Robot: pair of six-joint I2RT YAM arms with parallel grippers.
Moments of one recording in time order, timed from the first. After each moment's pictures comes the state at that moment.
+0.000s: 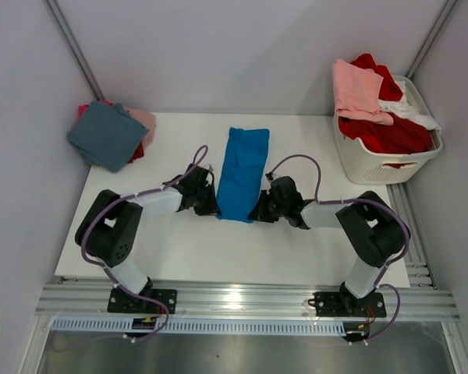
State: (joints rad) left arm -0.48 1.67 0.86 -0.20 0.18 -0.59; right arm 0.63 1.74 0.75 0.26 -0.27 0.71
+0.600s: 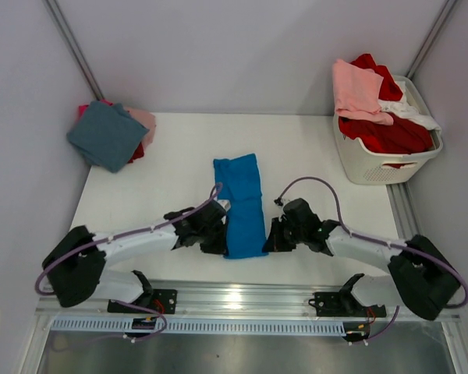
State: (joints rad) left arm -0.83 1.39 0.71 -0.40 0.12 -0.70; right arm 0.72 1.36 0.56 -0.07 -0.29 0.66
